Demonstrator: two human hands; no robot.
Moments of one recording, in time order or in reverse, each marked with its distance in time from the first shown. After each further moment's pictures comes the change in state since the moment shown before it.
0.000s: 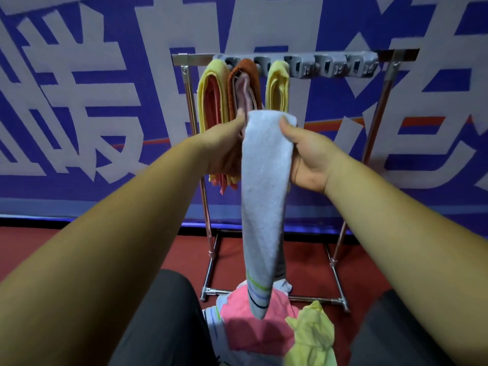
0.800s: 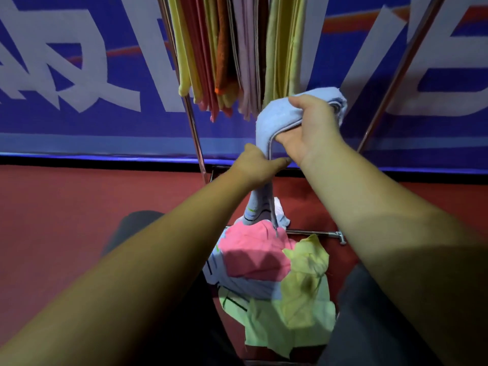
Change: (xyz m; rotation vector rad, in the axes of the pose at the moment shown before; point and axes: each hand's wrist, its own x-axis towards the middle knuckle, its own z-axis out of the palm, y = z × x) left_hand 0.086 -0.203 0.105 0.450 0.331 -0.151; right_hand 0.067 0.138 -0.052 0.416 0.581 0.003
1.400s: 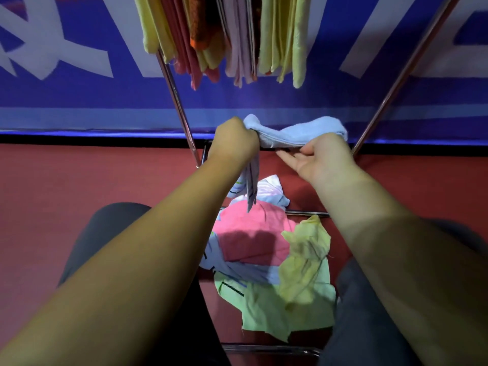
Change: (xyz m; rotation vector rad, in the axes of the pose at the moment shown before) left_hand 0.045 -0.019 0.008 0.110 0.202 0.028; right_hand 0.066 0.050 -0.094 -0.087 0.272 0.226
